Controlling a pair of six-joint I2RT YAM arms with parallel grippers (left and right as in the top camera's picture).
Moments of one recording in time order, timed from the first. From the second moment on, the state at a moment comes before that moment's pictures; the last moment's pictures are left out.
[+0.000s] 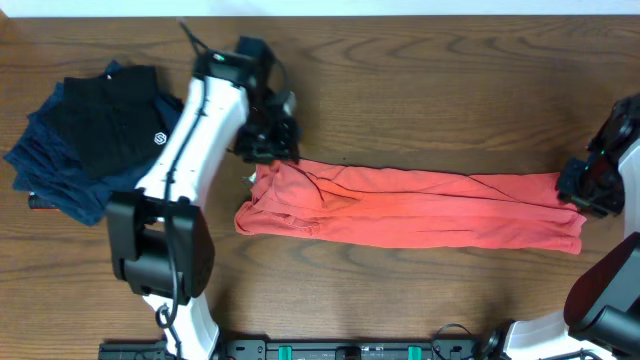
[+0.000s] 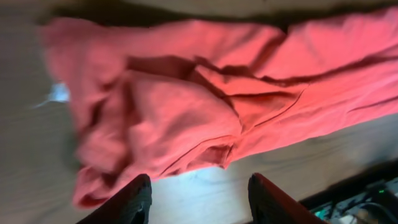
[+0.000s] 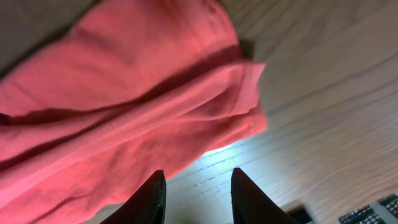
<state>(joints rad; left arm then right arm) -0.27 1.95 1.67 -1.32 0.33 -0.10 -0.45 1.71 1.31 -1.17 0.12 0.11</state>
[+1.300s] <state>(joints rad) -0.23 1.62 1.27 -1.14 0.13 -0.31 -0.53 1.71 1.12 -1.00 0.10 0.12</state>
